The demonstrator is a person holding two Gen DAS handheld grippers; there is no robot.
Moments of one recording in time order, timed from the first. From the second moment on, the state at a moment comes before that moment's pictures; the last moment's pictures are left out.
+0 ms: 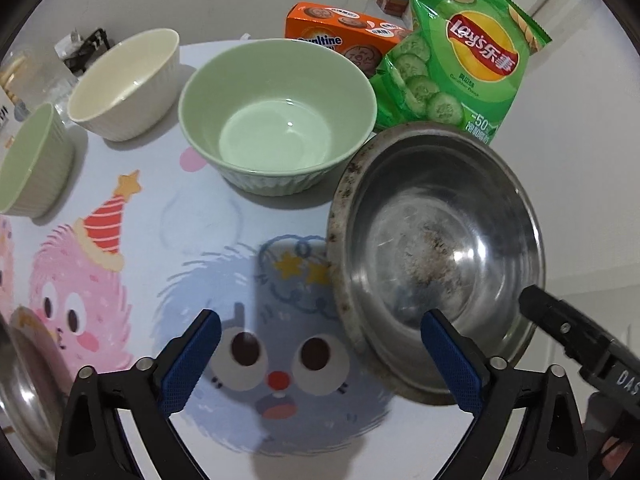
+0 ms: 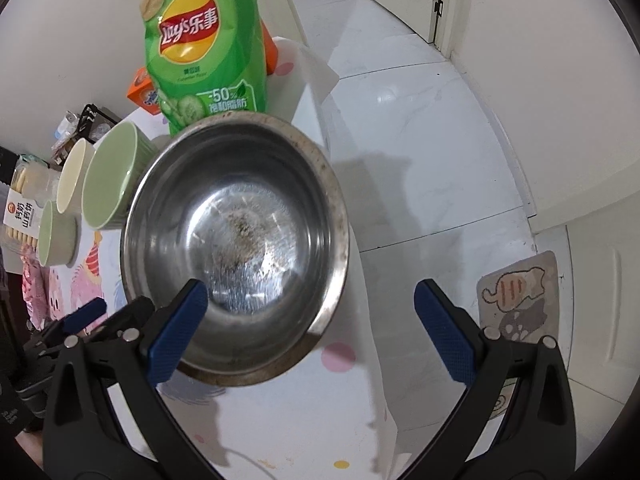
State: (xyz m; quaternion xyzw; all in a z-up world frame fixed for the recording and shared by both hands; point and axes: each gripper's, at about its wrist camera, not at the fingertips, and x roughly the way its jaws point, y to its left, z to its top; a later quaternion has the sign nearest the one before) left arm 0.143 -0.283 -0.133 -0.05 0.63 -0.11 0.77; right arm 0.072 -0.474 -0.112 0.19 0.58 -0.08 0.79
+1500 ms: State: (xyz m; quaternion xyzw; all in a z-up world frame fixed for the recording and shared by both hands) left arm 0.124 -0.219 -0.119 -0.06 0.63 -0.16 0.76; right arm 0.023 -0.407 -0.088 0.19 0.58 -0.09 0.79
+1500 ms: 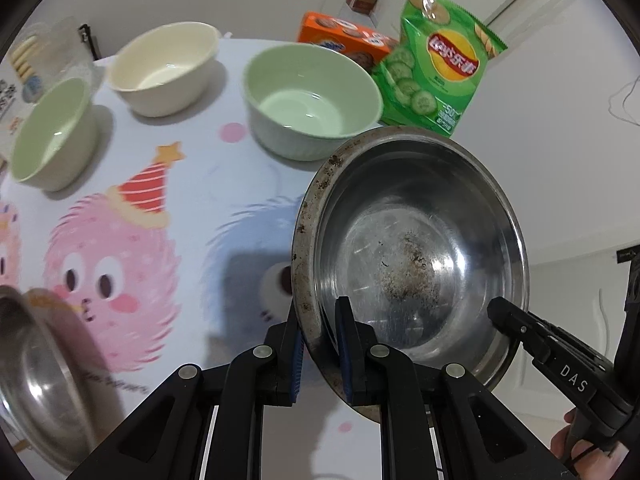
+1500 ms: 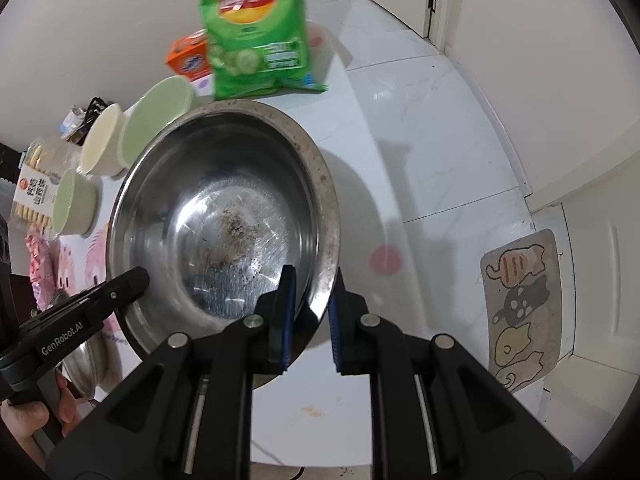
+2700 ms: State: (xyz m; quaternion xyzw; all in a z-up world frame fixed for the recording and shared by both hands) left arm 0.022 0.101 -0.093 -0.11 0.62 -0.01 0.77; right arm 0.035 -0.087 -0.101 0.08 0.62 0.09 0.78
